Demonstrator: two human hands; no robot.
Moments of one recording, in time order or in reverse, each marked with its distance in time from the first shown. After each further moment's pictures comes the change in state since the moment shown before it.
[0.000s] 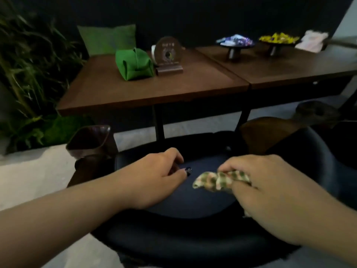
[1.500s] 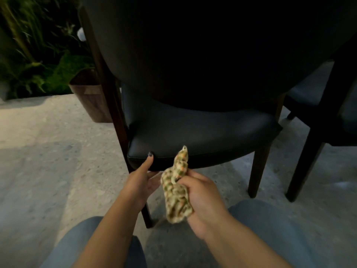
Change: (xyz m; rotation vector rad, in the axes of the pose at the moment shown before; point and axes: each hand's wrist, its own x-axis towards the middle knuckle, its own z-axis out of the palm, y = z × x) left_hand -0.075 -0.187 0.320 -1.504 0.420 -0.627; right_hand -0.088 -0.006 0.347 1.442 -0.098 0.590
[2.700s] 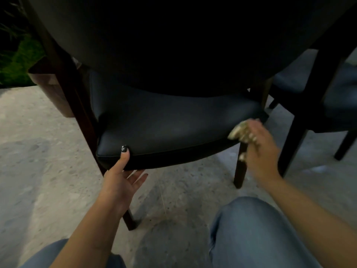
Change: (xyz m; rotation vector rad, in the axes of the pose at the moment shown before) left_hand 0.032 -0.021 0.004 -0.277 -0.023 0.091; right_hand 0.124 -0.028 -0.215 -0.979 0.622 -1.016
